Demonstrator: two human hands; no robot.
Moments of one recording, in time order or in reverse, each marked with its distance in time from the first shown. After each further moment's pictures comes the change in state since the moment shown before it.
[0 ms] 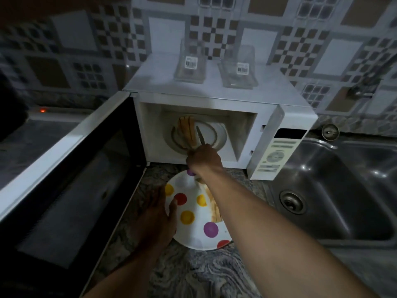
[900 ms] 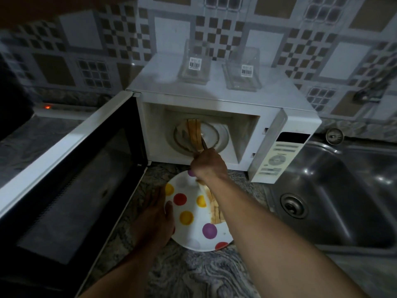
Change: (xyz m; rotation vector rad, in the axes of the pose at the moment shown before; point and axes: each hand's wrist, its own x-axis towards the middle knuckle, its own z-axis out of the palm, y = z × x) left_hand 0.003 -0.003 -0.001 -0.123 -0.051 -0.043; right_hand 0.001 0.006 0.001 -0.081 -0.001 -0.010
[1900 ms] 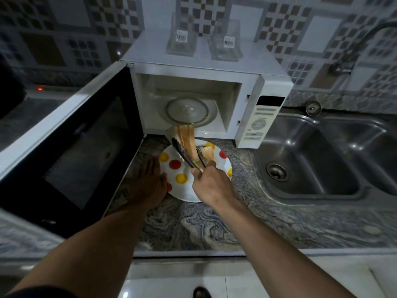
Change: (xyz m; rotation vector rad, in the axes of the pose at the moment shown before) left_hand -0.009 -0.022 -0.006 0.190 -0.124 0.181; right_hand -0.162 0.075 -0.008 -0.100 -0.037 -0.109
